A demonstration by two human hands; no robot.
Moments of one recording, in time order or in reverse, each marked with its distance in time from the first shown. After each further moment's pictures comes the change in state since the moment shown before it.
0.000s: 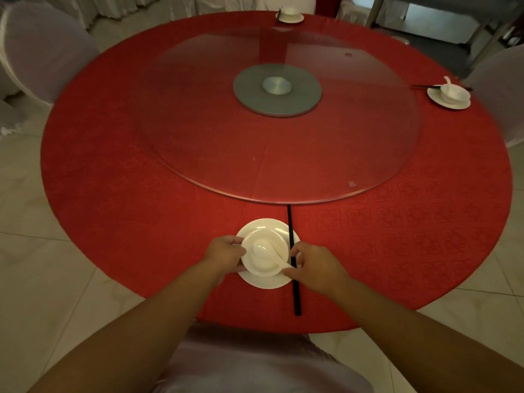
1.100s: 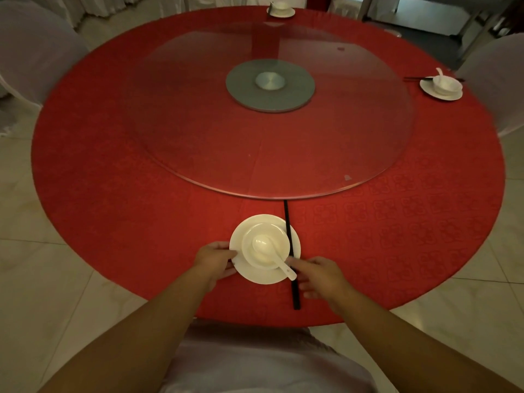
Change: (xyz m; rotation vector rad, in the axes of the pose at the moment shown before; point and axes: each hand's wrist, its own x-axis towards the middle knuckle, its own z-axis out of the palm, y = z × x) left_hand 0.017 -0.030 -0.014 -0.159 0.054 -0.095; right_hand -0.027 0.007 0.019 0.830 0.032 0.495
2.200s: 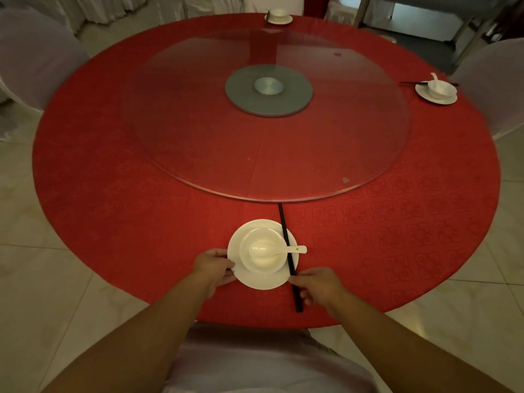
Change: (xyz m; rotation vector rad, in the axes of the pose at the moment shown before) left_hand -0.005 -0.006 -0.003 0.035 0.032 -0.026; right_hand 0.012 0.021 0.003 -0.060 -0.022 0.030
